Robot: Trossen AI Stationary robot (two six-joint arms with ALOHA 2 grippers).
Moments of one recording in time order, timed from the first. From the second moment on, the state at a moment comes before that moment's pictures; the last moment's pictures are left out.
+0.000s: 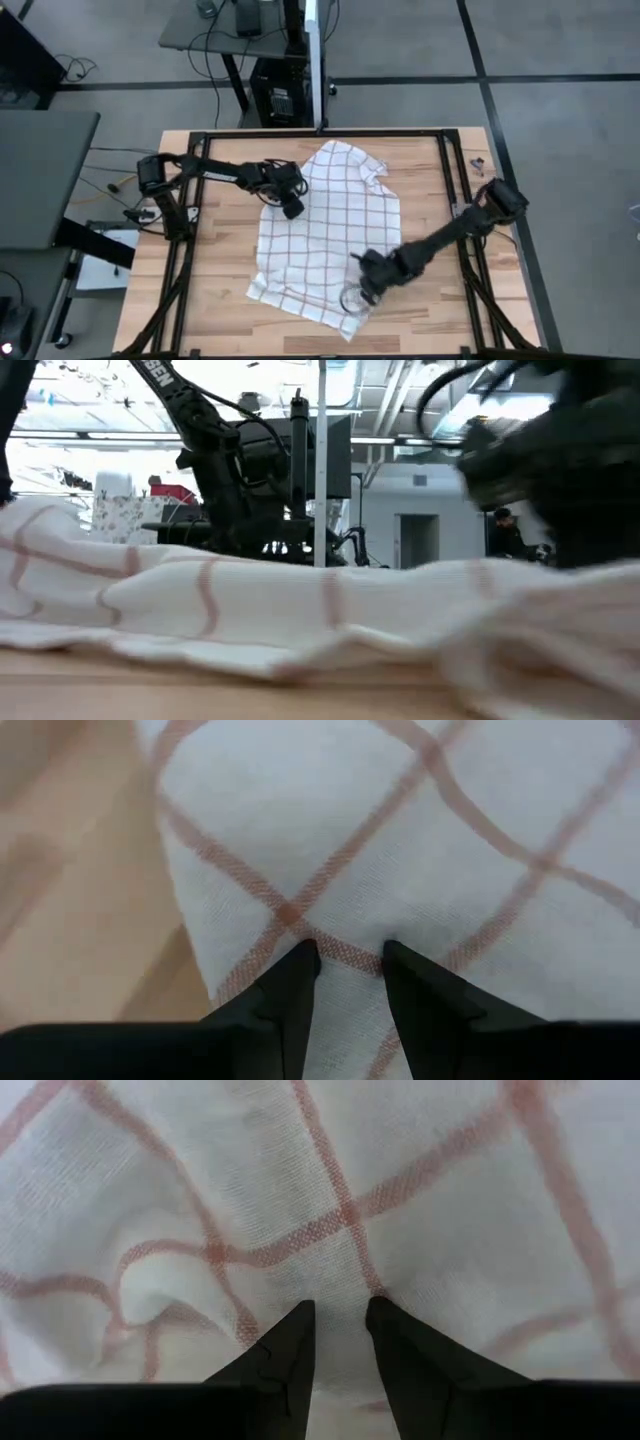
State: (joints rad) left arm 0.34 1.73 0.91 -0.36 -0.11 -0.31; right arm 0.57 1.80 1.01 -0.54 0.01 1.29
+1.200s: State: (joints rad) left arm 0.61 1.64 0.91 -0.19 0.32 -0.36; right arm -0.26 1.51 1.00 -0.59 0.02 0.42
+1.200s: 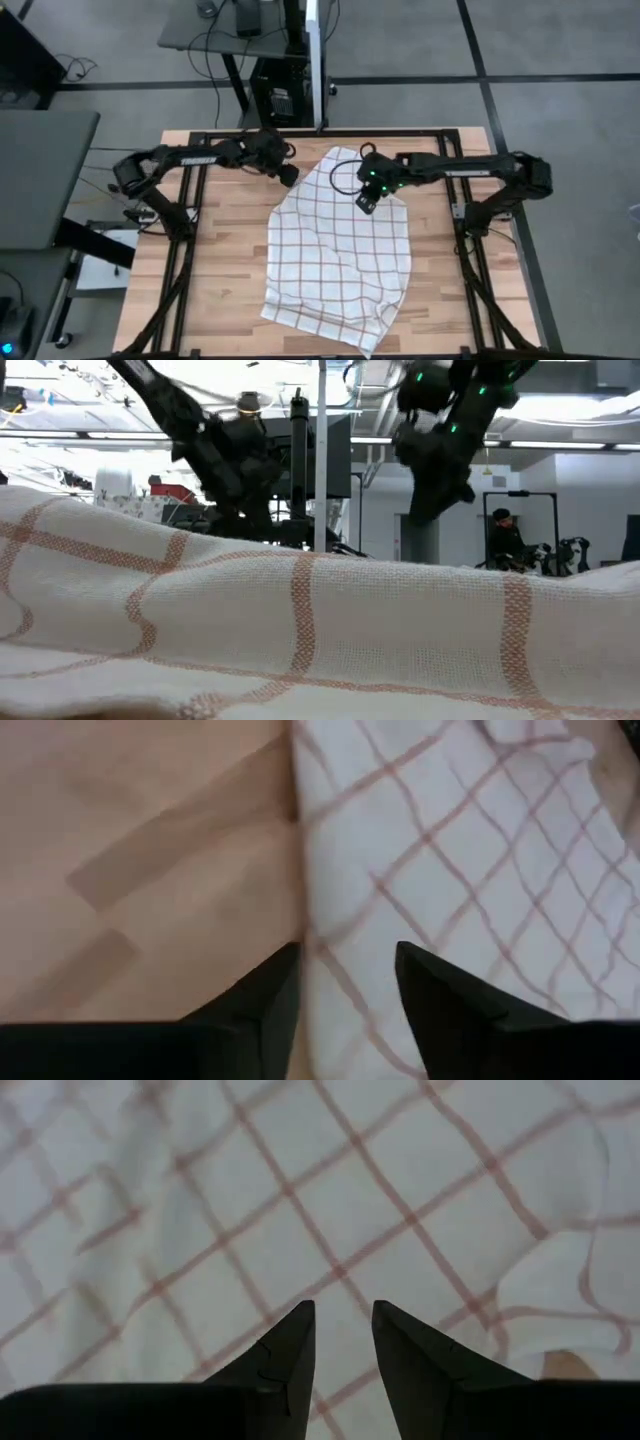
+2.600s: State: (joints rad) left arm 0.08 1.92 1.27 -0.08 0.10 -0.26; right arm -0.11 1.25 0.97 -0.79 0.17 0.46
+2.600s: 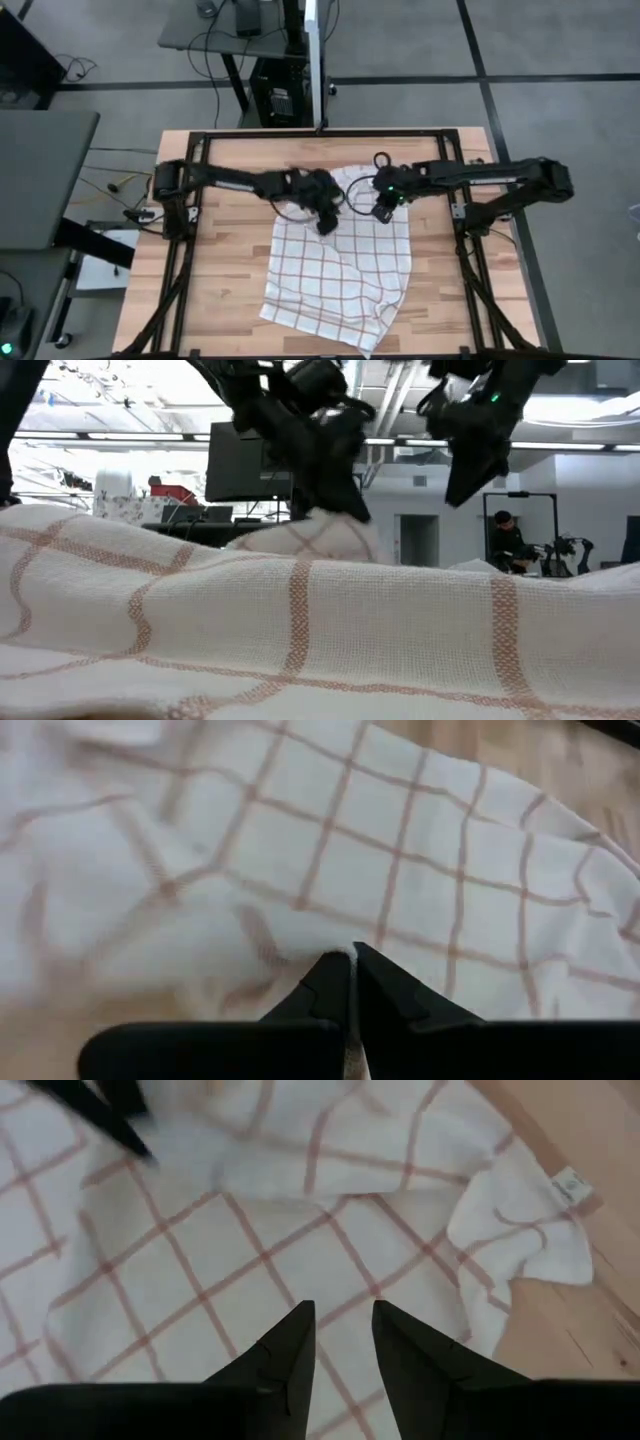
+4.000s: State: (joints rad) left arm 0.44 2.02 1.37 -0.40 0.52 0.04; right arm -0.16 1.23 0.83 -0.68 0.16 0.66
